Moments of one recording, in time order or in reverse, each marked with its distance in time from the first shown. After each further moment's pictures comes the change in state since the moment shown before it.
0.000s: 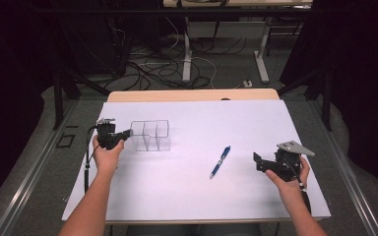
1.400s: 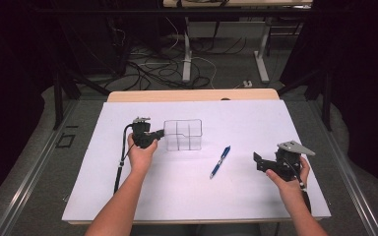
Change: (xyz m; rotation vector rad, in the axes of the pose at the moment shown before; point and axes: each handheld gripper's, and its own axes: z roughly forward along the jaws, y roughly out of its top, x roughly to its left) left arm -0.090 -0.002 0.055 0.023 -0.098 0.020; right arm -0.002 0.000 0.001 0.005 0.014 0.007
